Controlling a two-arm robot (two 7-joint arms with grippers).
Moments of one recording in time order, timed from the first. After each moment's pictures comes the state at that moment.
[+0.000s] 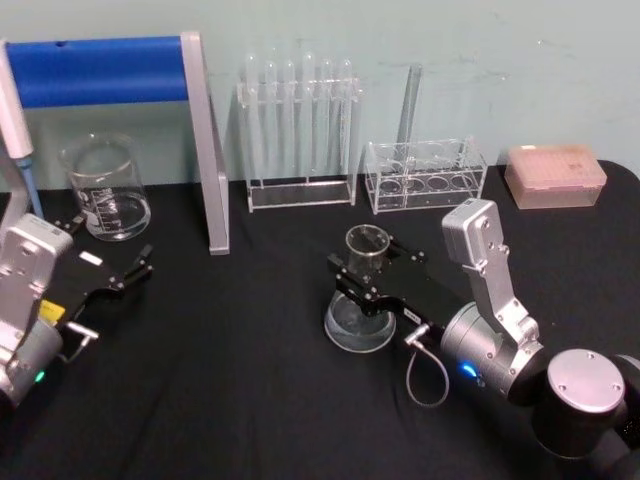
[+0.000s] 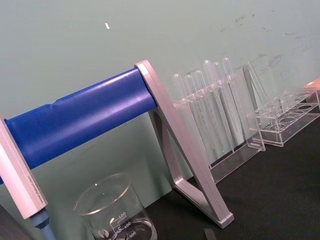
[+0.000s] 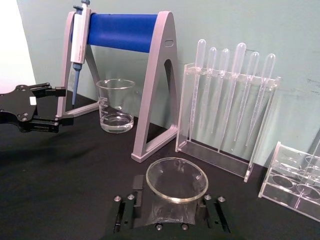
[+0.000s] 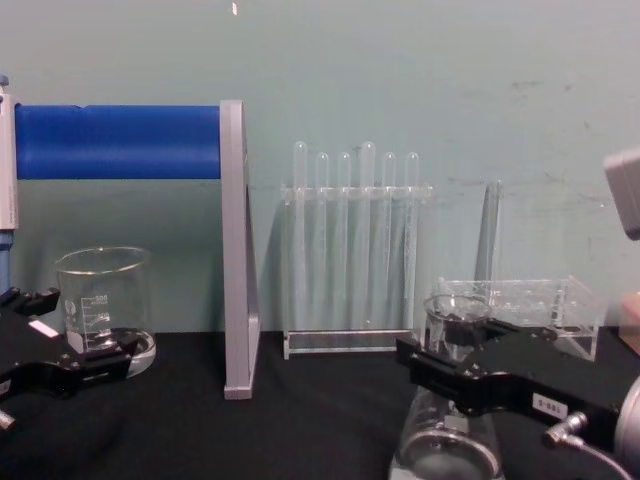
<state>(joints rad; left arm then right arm) -0.20 0.60 0.45 -1.41 -0.25 -0.12 0.03 0.18 0.27 -0.36 -1.42 0.22 -0.05 0.36</state>
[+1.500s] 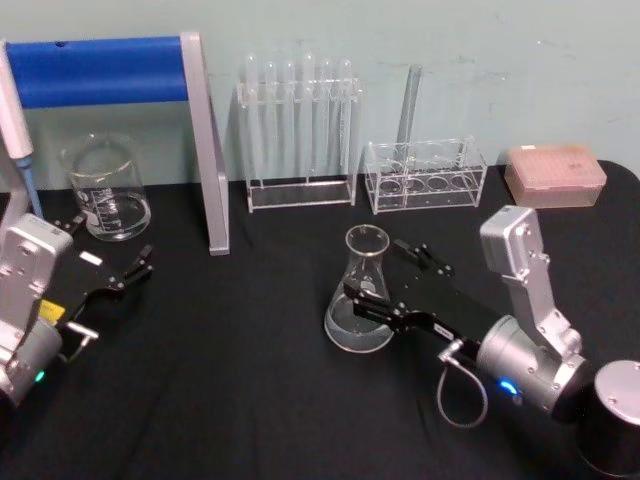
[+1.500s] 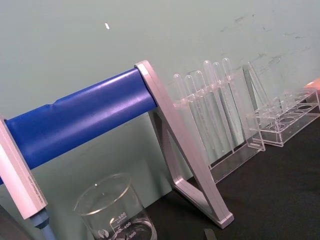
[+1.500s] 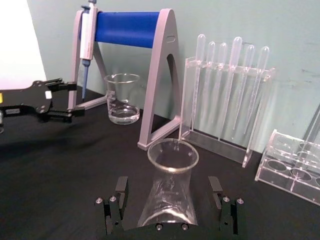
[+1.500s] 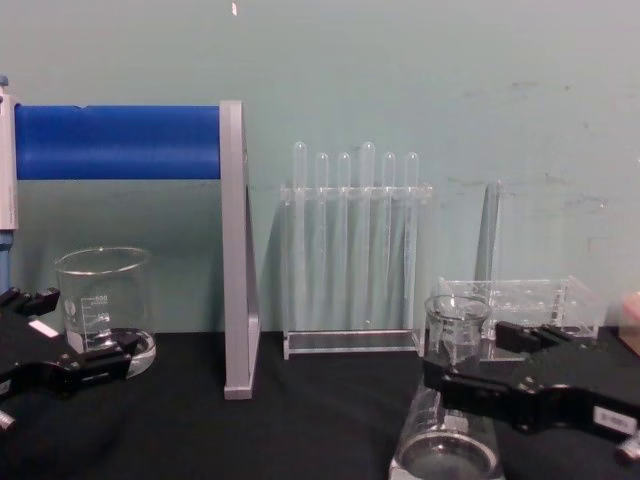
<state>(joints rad) -0.20 0.60 0.45 -1.41 -0.25 -0.12 0.03 0.11 0.35 -0.33 -1.54 0.28 0.01 0.40</state>
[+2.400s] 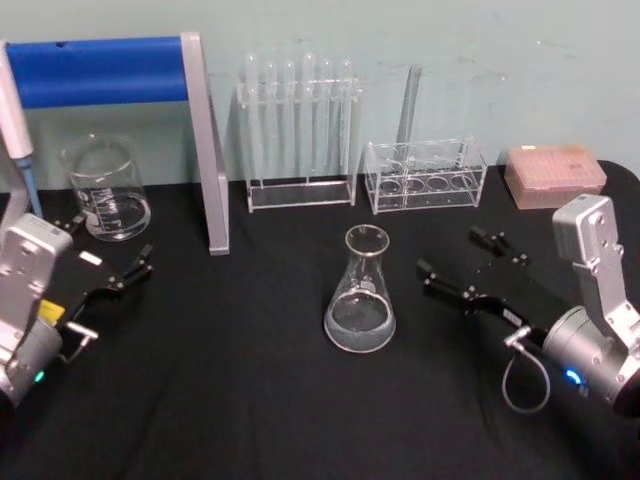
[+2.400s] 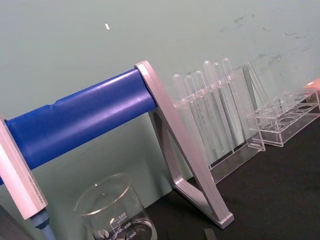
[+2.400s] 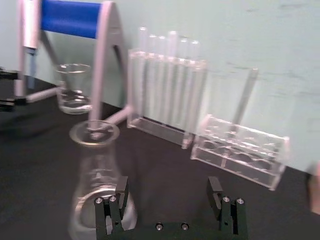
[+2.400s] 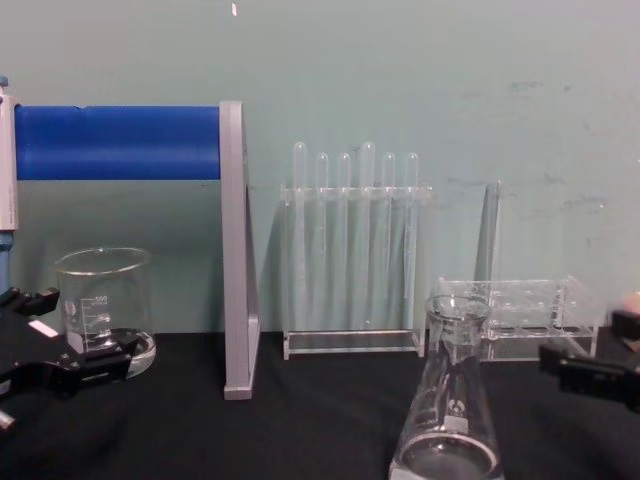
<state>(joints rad) -0.20 0.60 0.45 -1.41 -0.25 -0.12 0.03 0.05 0.44 -0.24 -1.60 0.30 0.03 0.31</state>
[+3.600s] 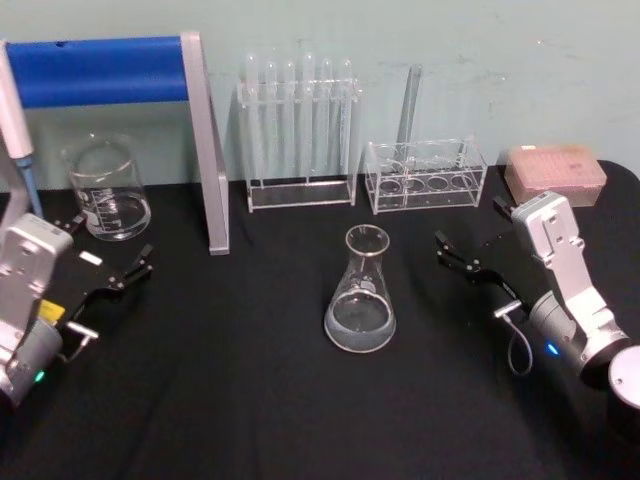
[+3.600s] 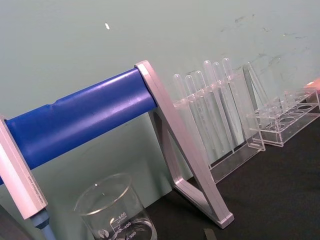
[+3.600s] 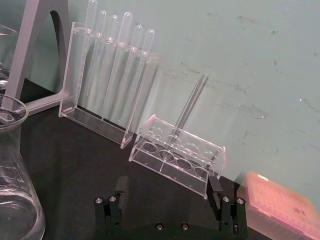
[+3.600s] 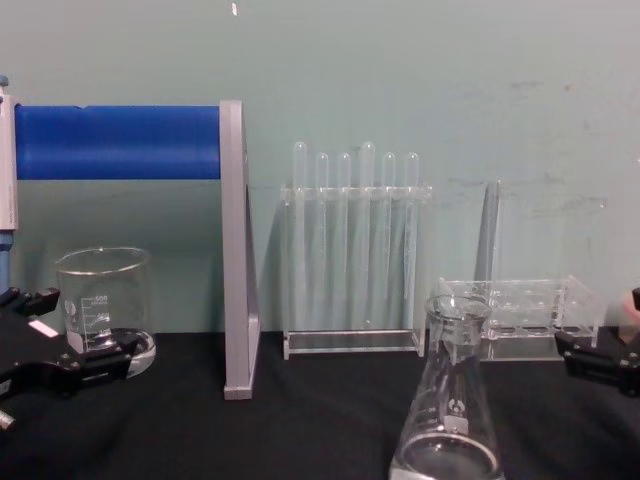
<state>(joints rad) -0.20 0.60 0.45 -1.41 -0.25 -0.12 0.03 0.17 0.34 -0.25 -1.39 0.00 -0.09 0.13</state>
